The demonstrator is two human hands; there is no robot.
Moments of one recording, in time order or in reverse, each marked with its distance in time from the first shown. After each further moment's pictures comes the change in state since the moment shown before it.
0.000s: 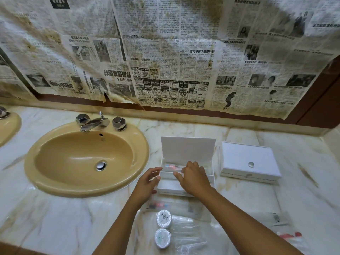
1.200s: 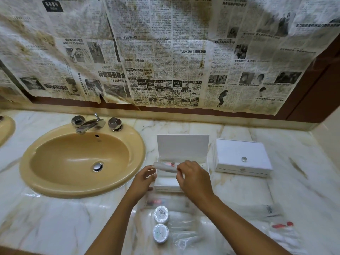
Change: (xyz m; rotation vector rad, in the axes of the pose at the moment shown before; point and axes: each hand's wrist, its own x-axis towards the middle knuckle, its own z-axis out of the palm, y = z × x) left_hand -0.001 0.007 -0.002 -0.027 -0.003 -0.059; right_hand -0.051 -0.011 -0.022 0.172 0.574 -0.183
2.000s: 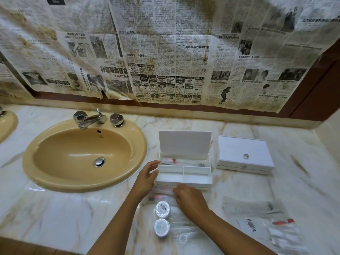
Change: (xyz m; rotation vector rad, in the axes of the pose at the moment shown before) left_hand -0.001 -0.009 0.007 0.108 0.033 0.112; right_hand -0.052 0.003 0.039 -0.103 -0.561 -0.018
